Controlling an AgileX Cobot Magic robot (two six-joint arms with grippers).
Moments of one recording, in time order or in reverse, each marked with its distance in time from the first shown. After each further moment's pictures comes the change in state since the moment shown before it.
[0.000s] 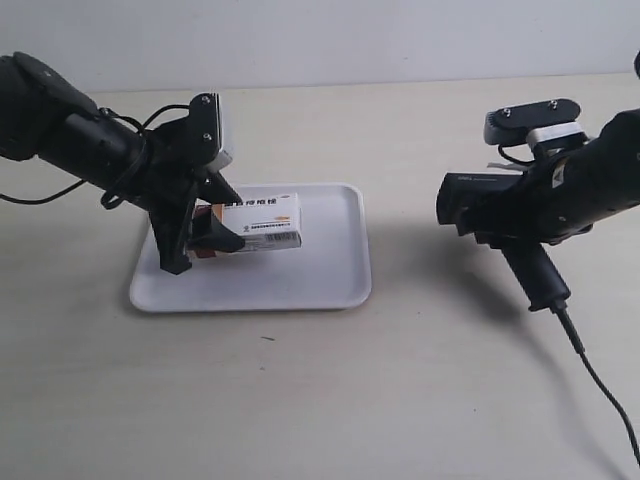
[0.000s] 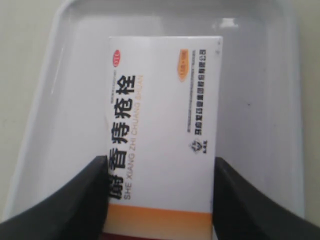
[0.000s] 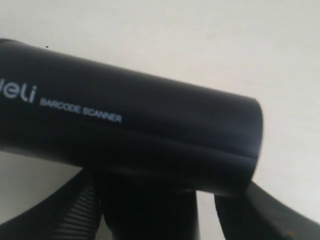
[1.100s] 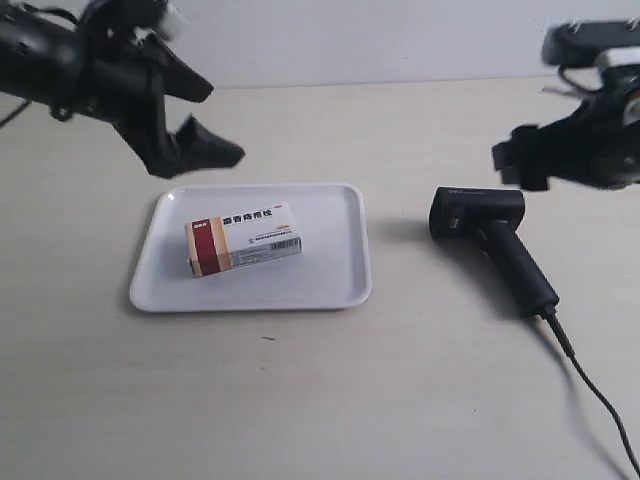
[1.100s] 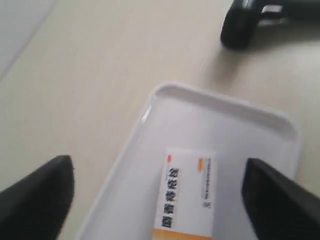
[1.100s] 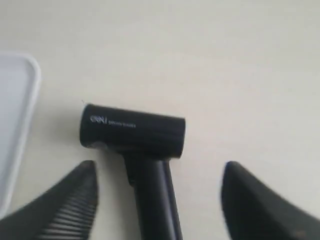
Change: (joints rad) left arm 0.036 -0.289 -0.001 -0.065 0.043 -0.284; right arm 0.000 -0.345 0.000 0.003 0.190 0.080
